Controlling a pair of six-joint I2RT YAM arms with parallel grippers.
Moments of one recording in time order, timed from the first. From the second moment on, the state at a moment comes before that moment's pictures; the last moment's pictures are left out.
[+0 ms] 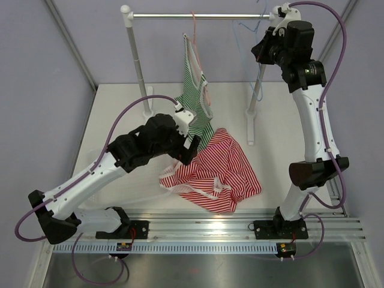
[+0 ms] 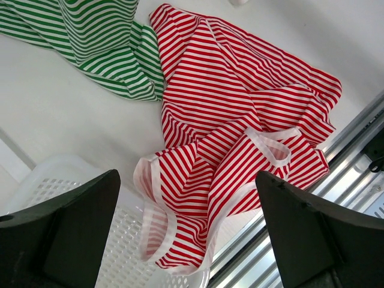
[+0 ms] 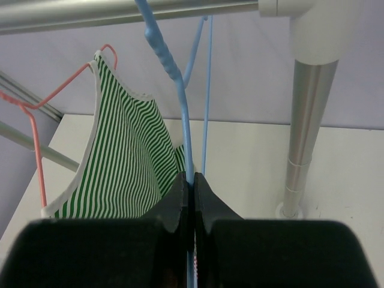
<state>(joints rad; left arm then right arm) -0.89 1.20 1.32 -0.74 -0.07 -0.12 0.19 1.79 2.28 -0.70 -0.11 0.26</state>
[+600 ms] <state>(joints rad) -0.94 1.51 1.38 -0.71 -0.12 -0.14 0.19 1.77 2.20 -0.73 -0.09 0.20</state>
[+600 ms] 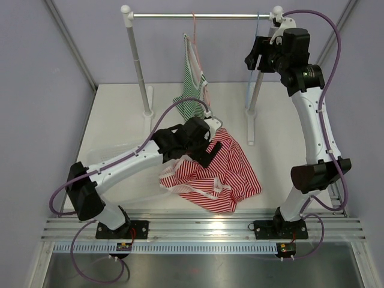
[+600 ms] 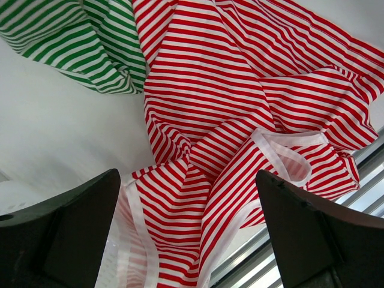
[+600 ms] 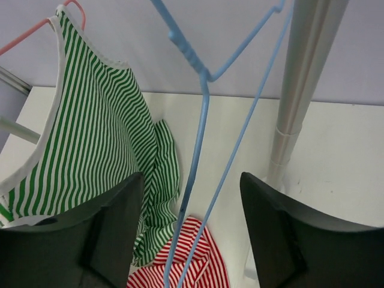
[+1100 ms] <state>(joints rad) -1.02 1.78 1.39 -0.63 -0.05 -0.14 0.19 1.18 1.83 -0.67 -0.03 0.25</state>
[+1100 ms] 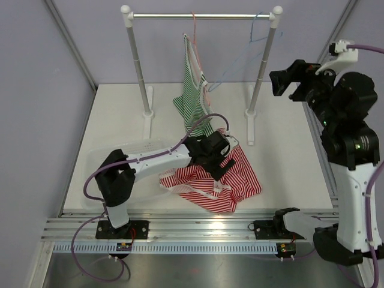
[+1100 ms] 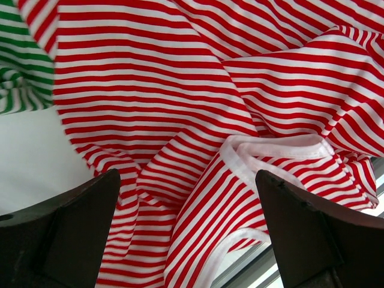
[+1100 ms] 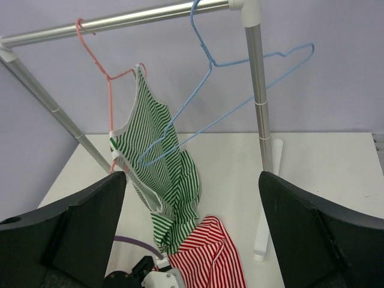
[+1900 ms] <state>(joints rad) -1.08 1.90 1.29 -0.42 0.03 -0.25 0.20 1.03 1.69 -0.67 -0.10 0.26</state>
